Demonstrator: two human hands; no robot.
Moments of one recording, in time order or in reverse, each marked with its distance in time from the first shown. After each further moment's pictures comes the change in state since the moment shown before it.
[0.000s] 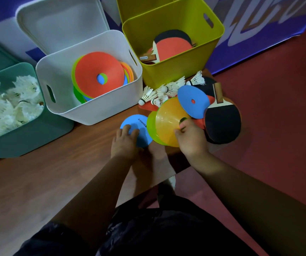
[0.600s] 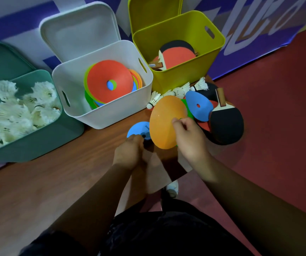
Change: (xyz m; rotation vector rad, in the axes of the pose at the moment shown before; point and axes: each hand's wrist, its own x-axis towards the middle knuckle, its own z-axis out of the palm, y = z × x) left_hand -0.036 -0.022 -0.028 -0.241 0.070 0.109; right_hand -0.056 -0.066 -0.010 0.428 -0.020 0.043
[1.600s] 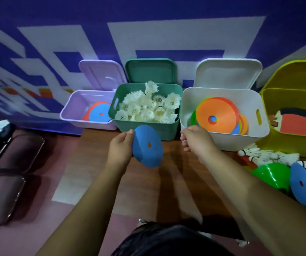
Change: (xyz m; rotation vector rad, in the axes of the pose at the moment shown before) left_hand -0.172 -0.159 -0.162 -1.176 0.831 -0.649; right_hand -0.030 -0.149 0.218 -0.119 -0.598 -0.156
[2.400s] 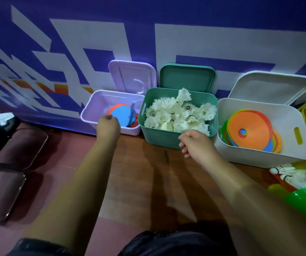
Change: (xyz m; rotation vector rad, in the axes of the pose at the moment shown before) left_hand 0.161 0.024 -0.148 0.035 0.375 -0.232; right_hand 0.004 -0.053 0.129 -0.140 -0.081 -0.083
